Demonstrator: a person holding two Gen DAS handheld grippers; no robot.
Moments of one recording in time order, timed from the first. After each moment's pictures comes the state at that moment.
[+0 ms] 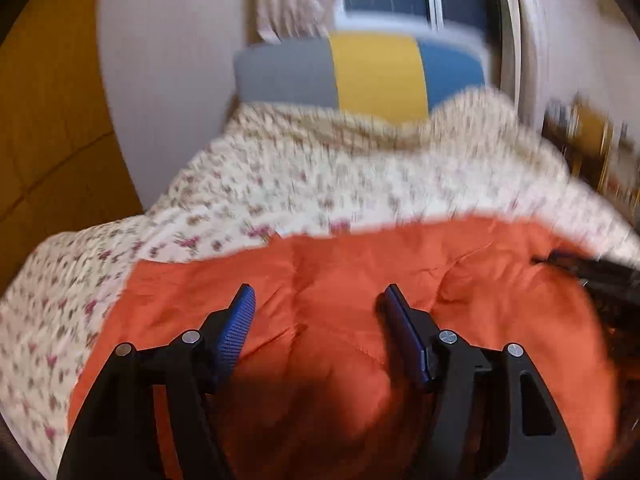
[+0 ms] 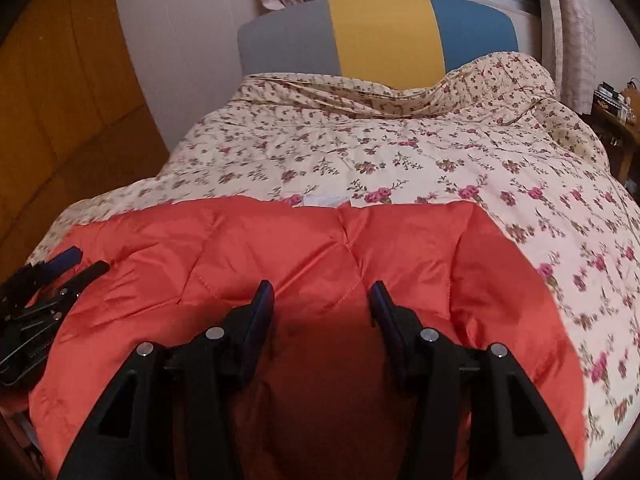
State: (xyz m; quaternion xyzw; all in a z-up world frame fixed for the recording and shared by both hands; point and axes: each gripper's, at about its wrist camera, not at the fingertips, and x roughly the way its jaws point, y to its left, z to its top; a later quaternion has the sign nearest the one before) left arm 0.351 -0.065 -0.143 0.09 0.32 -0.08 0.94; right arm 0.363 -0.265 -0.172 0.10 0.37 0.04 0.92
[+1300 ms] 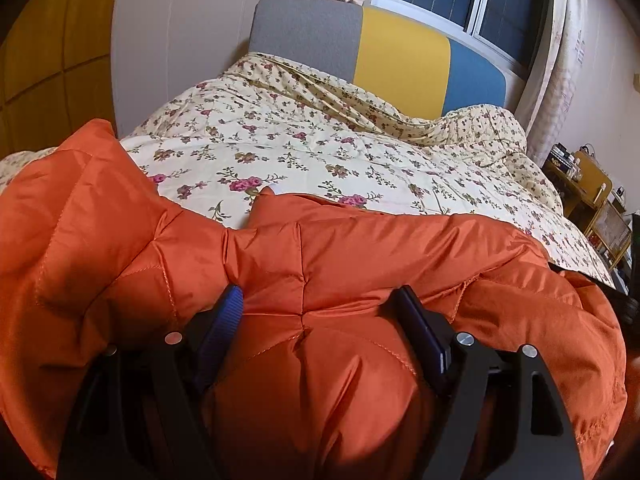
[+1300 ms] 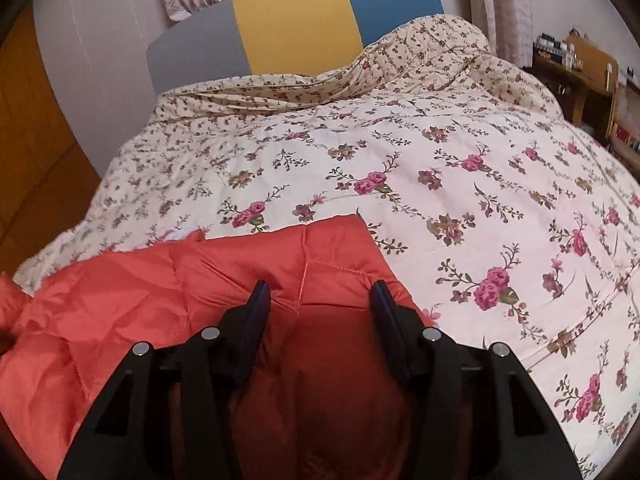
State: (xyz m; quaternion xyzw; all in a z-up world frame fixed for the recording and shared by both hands) left arm 0.403 -0.035 -0.187 -0.05 0.37 -0.11 0.92; right arm 0.404 -0.346 -0.205 0.15 0.39 -0.06 0.91
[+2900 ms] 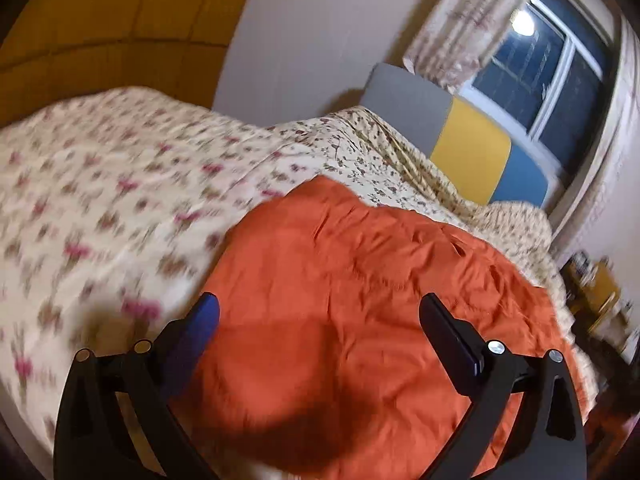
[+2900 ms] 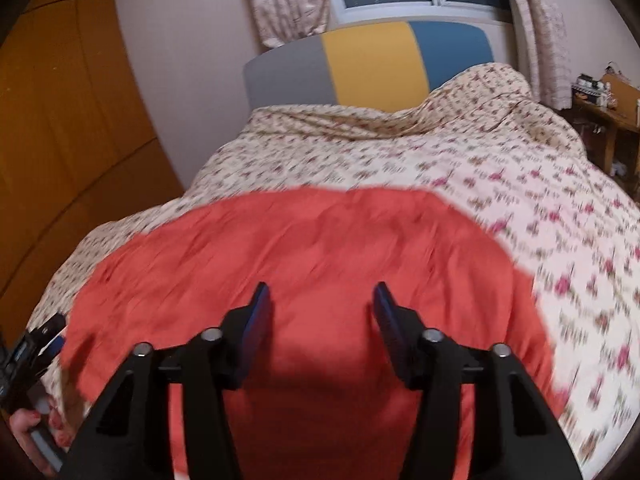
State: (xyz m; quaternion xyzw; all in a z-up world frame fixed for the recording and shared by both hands) left arm 0.228 0.104 -0.151 -0.21 0.29 0.01 0.93; right arm 0.244 -0.260 -0.139 0.14 0.32 0.05 0.94
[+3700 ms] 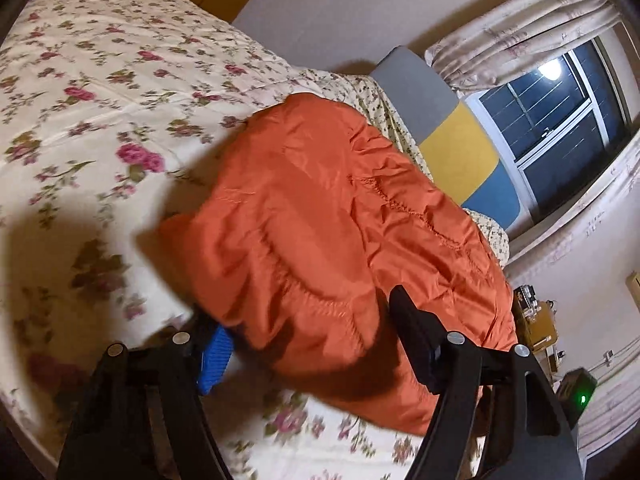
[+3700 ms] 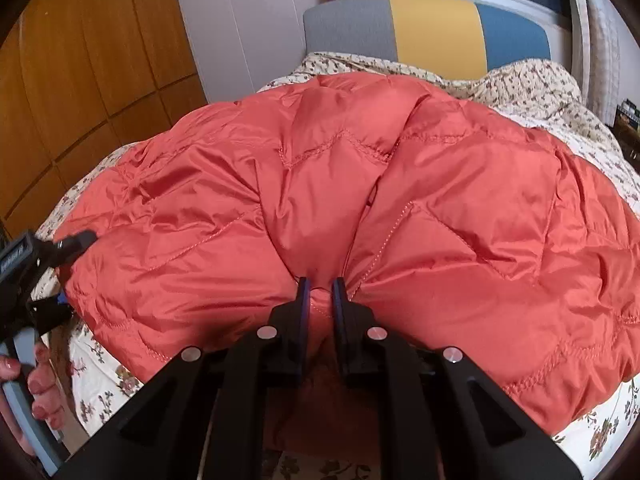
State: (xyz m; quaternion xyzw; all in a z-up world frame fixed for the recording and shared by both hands) left arm 0.204 0.114 -0.203 -0.35 0.33 -0.05 0.88; right arm 0.233 -0.163 -0.209 0.06 0.36 0.11 0.92
